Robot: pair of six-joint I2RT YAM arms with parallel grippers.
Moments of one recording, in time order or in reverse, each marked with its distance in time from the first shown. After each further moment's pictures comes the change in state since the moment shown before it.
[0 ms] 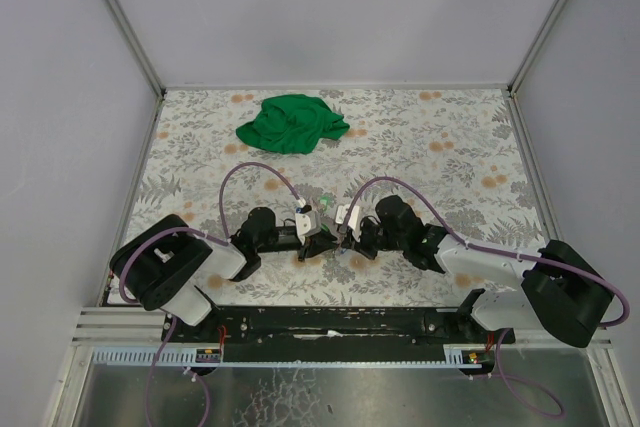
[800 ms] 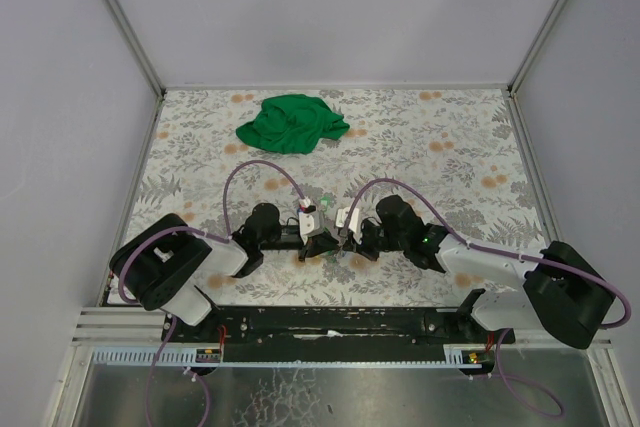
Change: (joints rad) left arm 0.006 0.000 0.037 -0.092 0.066 0.040; right arm -0.006 -0.007 0.005 -0.045 -0.043 -0.048
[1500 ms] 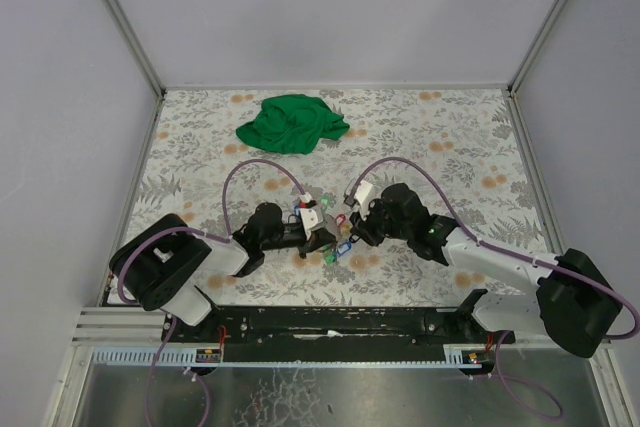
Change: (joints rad) left arm 0.000 -0.002 0.013 -0.068 -0.127 -0.012; right arm -0.037 -0.047 0.081 -0.113 0.188 0.208
